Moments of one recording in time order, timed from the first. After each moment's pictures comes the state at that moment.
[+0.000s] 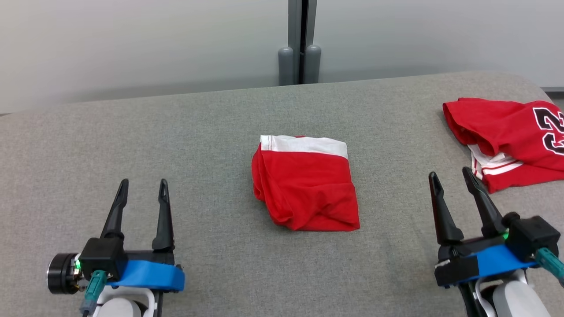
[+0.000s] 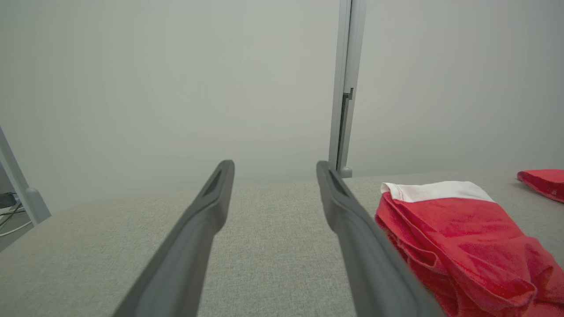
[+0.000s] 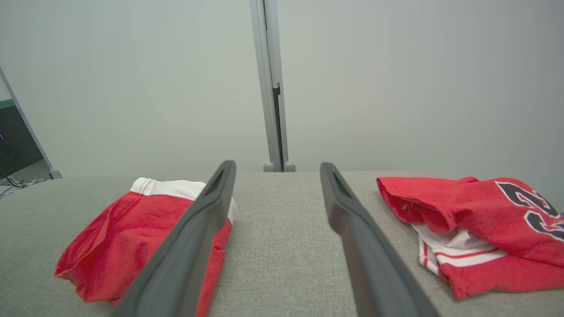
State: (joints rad) left arm -0.12 0.07 -0.03 0.19 -0.07 -0.07 -0.26; right arm -0.17 -0.14 0.06 0.20 0.24 0.13 -0.26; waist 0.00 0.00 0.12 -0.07
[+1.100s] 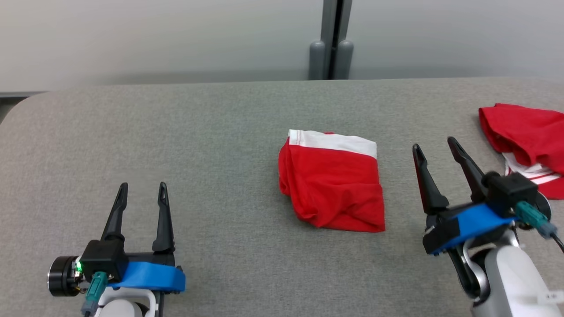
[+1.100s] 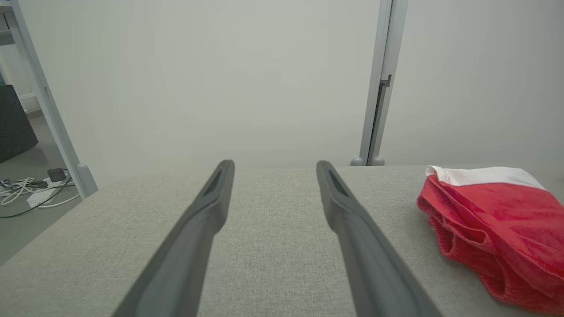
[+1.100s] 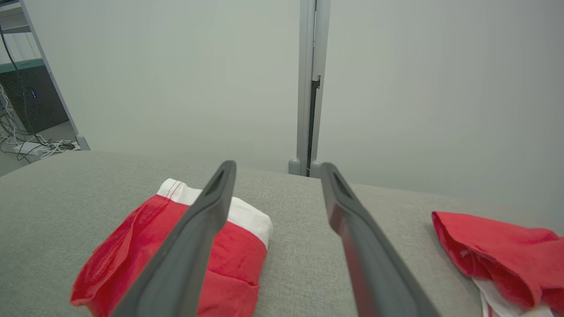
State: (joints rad) left arm -0.09 0.08 -0.04 0.20 -0.08 -0.04 -0.26; right arm -0.24 -0.10 0.04 0.14 0.14 0.13 -0.09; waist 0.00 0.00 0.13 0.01
